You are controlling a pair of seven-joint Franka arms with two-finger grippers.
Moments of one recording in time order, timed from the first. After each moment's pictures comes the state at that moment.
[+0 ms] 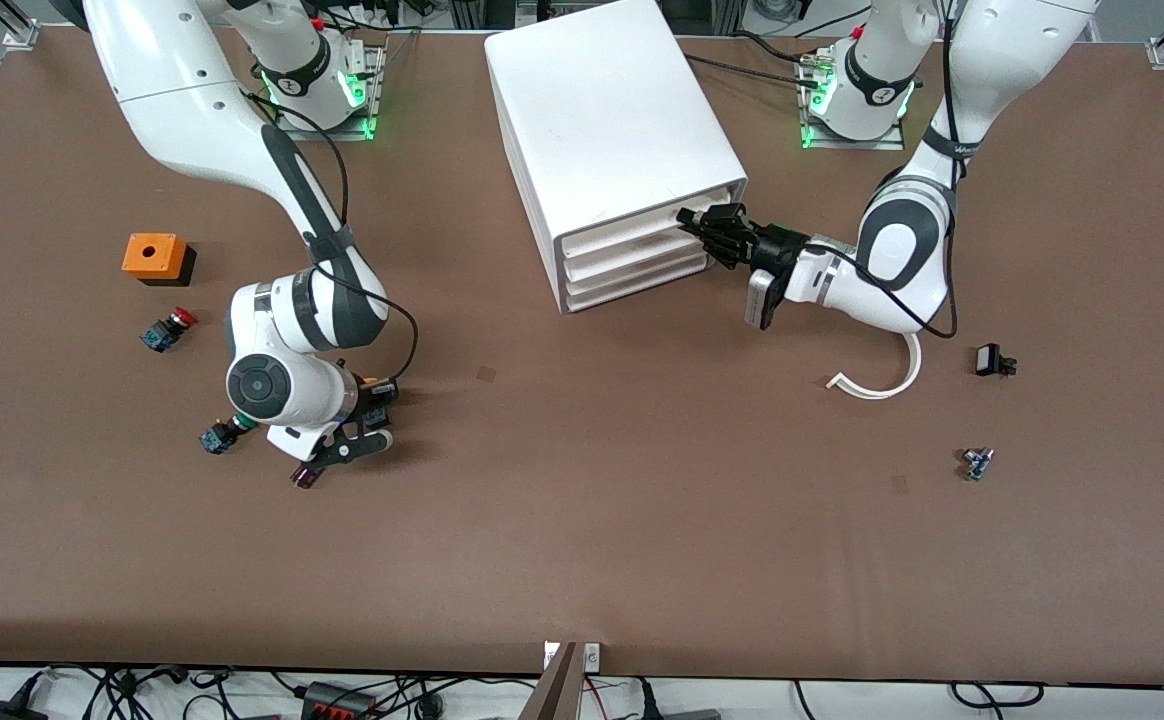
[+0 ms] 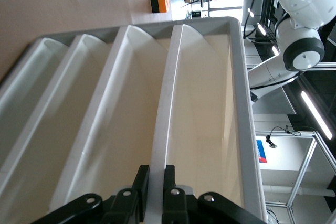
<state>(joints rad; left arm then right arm) -0.05 0.37 -0.21 -2.16 -1.23 1.65 0.99 0.29 0.71 -0.01 -1.58 0.07 2.13 -0.05</state>
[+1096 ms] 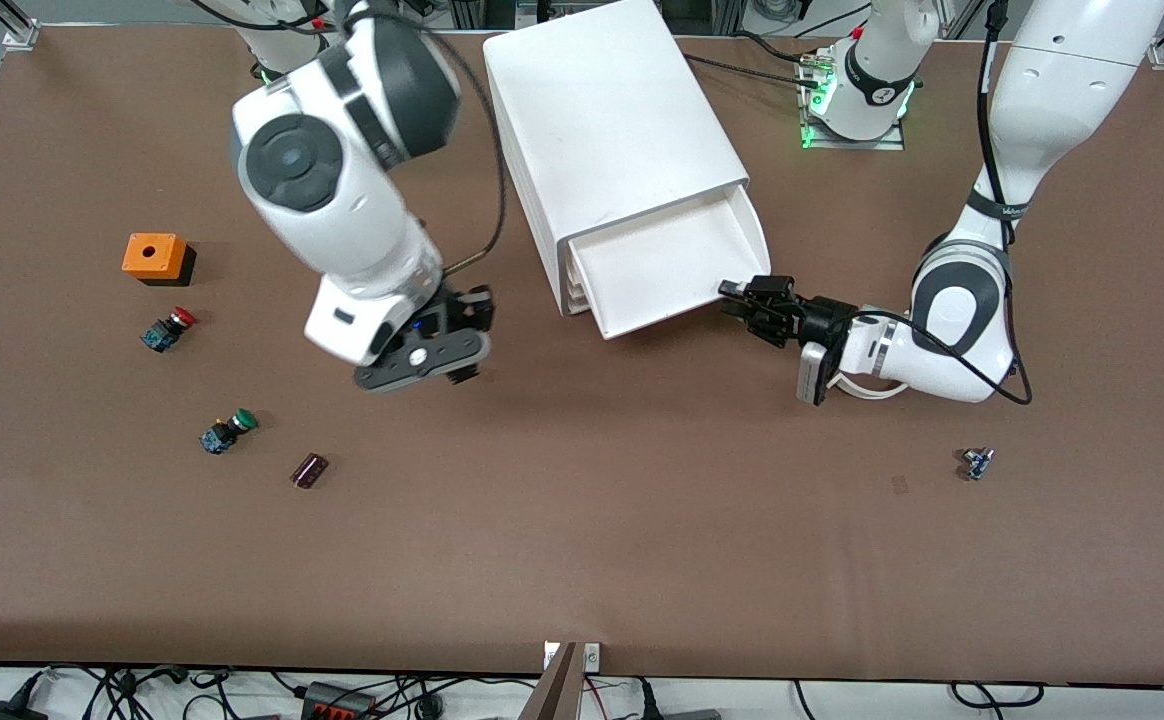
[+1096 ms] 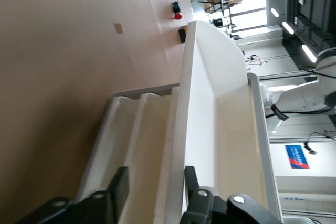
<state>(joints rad) 0.04 0.55 -0.17 -1.84 -1.06 1.65 0.98 0.57 0.52 0.00 -1.17 0.07 1.78 0.27</state>
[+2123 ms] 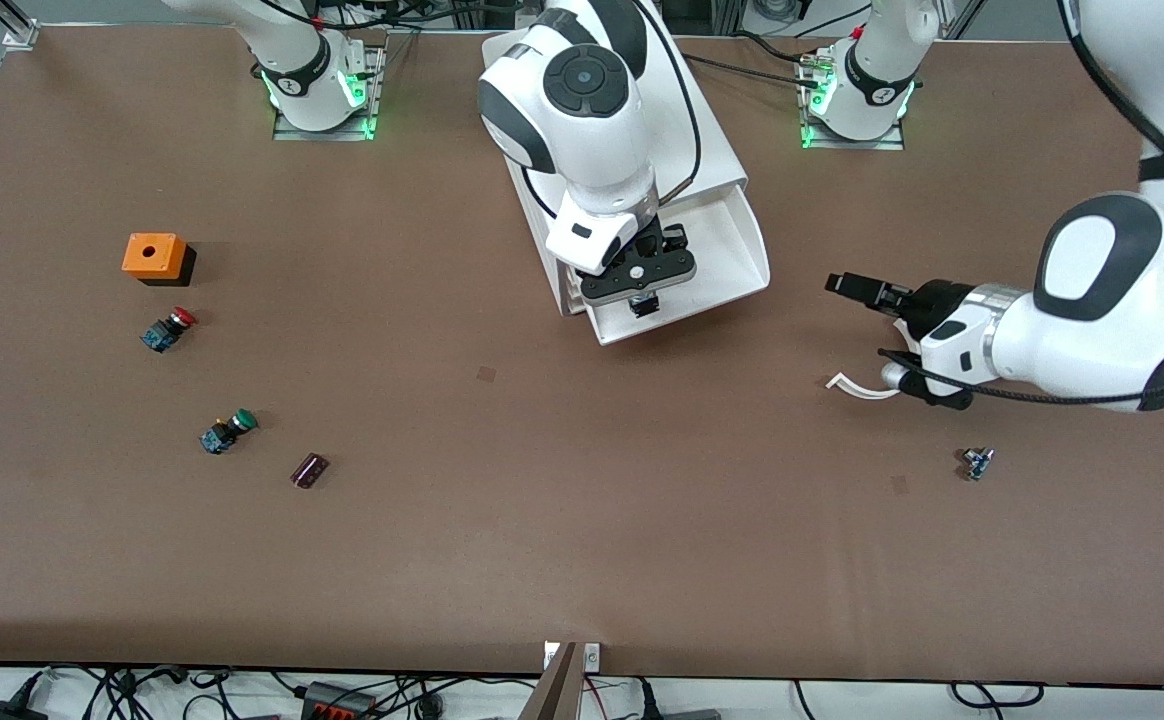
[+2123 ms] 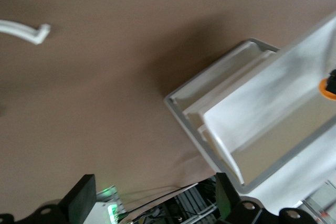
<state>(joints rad) 0.06 0.41 -0.18 -1.45 -0.33 1.32 0.04 0.85 0.69 0.00 -1.09 0.07 1.95 0.62</state>
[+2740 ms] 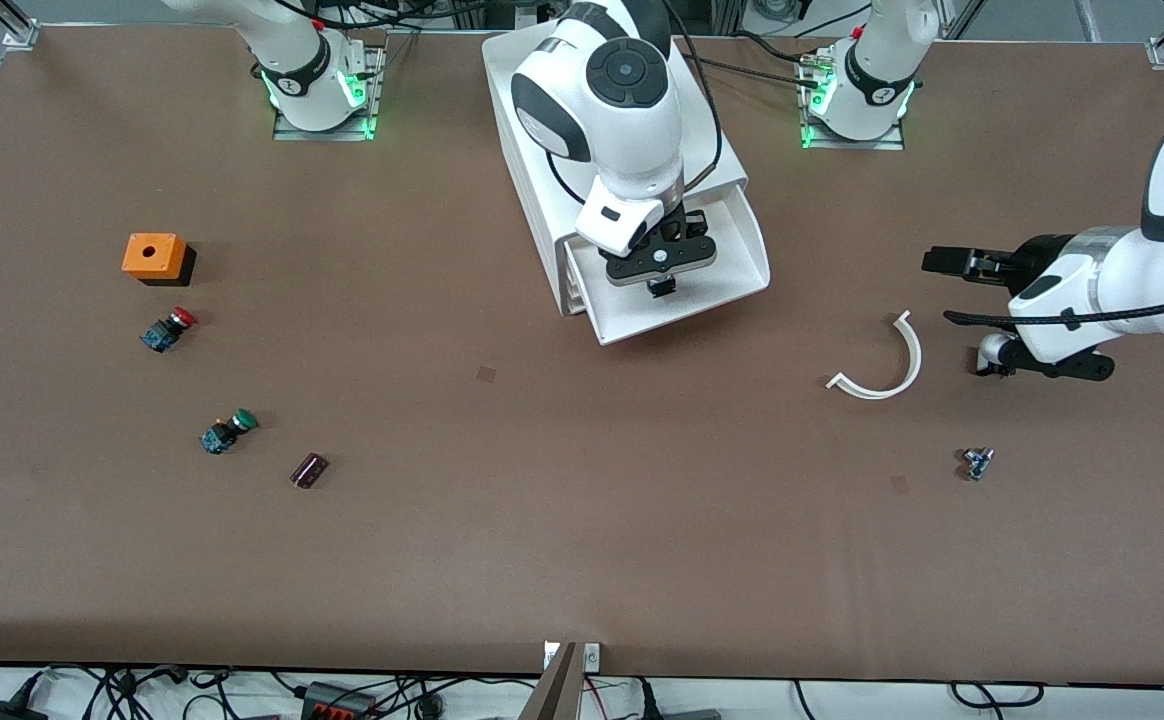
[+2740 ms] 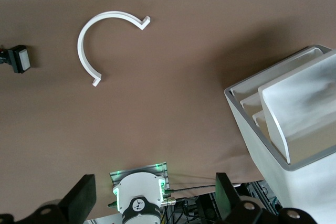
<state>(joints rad) 0.07 0.39 -0.15 -1.26 -0.13 1.17 0.00 0.90 0.71 0.00 -1.09 0.08 1.94 0.69</state>
